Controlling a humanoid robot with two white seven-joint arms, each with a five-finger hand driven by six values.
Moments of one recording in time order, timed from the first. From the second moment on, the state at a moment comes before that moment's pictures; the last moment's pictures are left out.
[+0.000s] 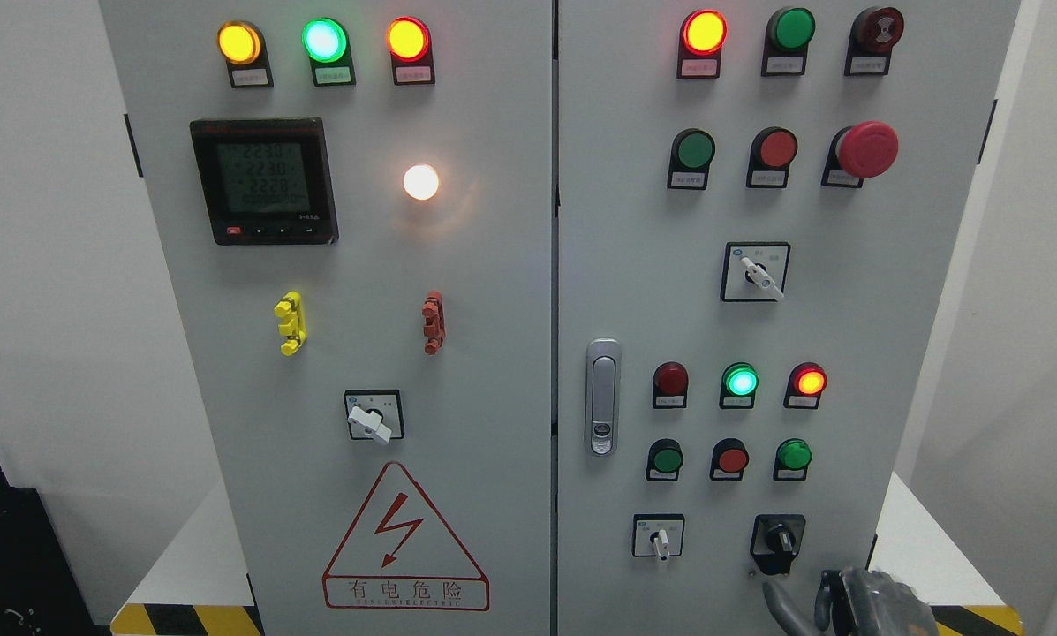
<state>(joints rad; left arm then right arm) 0.04 -0.10 -0.08 -0.07 0.20 -0.02 -0.04 -0.12 -0.08 -0.07 -1.71 0.73 0.18 0.10</state>
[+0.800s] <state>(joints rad) 0.04 -0.10 -0.08 -0.07 0.20 -0.02 -0.04 0.18 -0.02 -0.18 -1.95 -0.17 0.04 0.31</state>
